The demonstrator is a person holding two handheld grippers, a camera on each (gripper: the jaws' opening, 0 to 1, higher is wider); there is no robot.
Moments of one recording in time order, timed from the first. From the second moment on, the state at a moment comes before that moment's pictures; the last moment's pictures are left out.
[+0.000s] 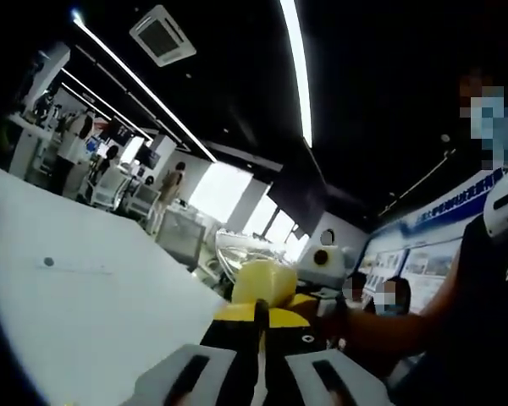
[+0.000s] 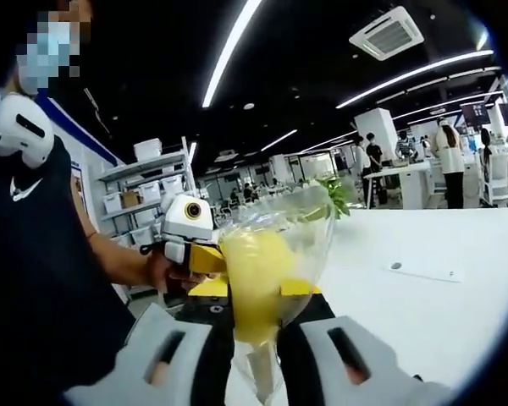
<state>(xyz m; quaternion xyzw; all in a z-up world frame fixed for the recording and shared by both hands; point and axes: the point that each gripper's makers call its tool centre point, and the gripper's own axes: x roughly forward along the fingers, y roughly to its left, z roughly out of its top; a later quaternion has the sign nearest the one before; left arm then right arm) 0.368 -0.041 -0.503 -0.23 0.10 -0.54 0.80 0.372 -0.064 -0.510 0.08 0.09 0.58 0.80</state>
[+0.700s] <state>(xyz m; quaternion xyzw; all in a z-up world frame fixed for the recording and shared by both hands) 0.362 -0.041 -0.503 -0.18 0.09 -0.54 0.82 0.363 -0.068 -0.509 0.09 0.11 0.60 0.79</state>
